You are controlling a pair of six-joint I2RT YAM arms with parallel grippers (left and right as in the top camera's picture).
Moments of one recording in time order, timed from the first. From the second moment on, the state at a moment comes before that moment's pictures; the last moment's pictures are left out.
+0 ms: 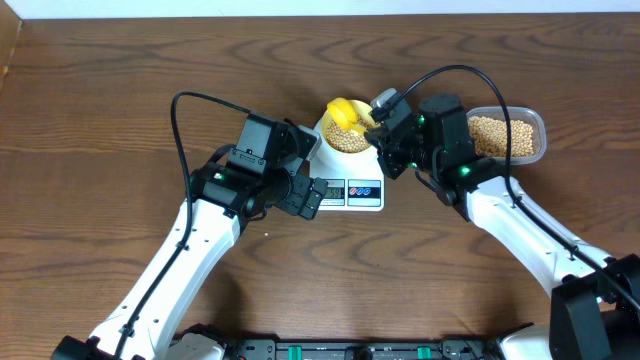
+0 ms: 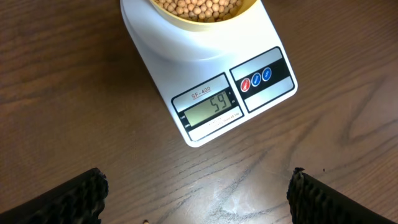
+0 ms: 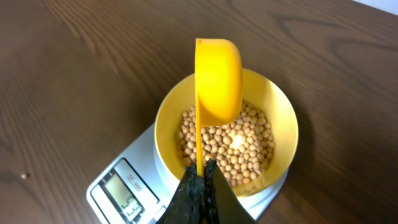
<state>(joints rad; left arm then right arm) -0.40 1.35 1.05 -0.78 0.20 0.06 0.40 1.57 0.95 -0.02 -0.38 -0.15</state>
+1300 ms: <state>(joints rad) -0.40 1.35 1.05 -0.78 0.20 0.06 0.41 1.64 0.95 -0.09 -0.42 -0.19</state>
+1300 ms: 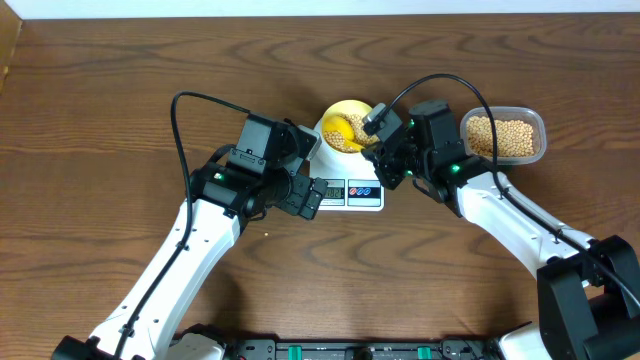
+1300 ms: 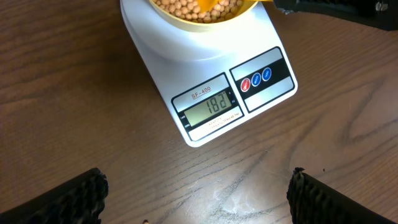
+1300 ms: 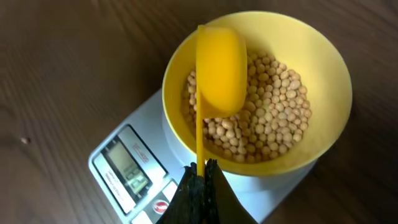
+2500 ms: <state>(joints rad) -0.40 1.35 1.05 -0.78 0.20 0.06 0.37 1.64 0.95 -0.06 -0.52 0.09</state>
